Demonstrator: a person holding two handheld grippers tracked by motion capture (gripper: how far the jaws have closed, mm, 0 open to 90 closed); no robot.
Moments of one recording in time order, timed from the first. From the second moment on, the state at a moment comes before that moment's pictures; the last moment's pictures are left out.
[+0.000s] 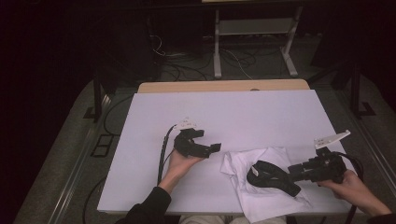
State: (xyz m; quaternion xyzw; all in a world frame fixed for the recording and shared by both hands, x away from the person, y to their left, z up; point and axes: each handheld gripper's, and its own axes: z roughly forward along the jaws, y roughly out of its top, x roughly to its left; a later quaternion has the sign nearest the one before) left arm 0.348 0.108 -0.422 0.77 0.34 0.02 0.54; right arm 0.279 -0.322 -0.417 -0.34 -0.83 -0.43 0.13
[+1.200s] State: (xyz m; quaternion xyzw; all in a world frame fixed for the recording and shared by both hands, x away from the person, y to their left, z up) left arm 0.348 0.102 -0.426 0.78 0.33 0.01 0.54; right arm 0.362 -0.243 -0.439 -0.32 -0.86 -0.34 0.21
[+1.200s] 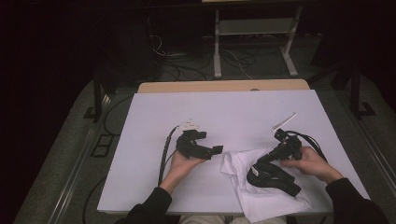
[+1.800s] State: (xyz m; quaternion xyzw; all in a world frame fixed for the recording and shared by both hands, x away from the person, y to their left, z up) left arm 0.346 0.099 -0.428 0.78 0.33 0.00 0.53; right arm 0.315 -0.242 -0.426 -0.23 -0.87 -0.36 0.26
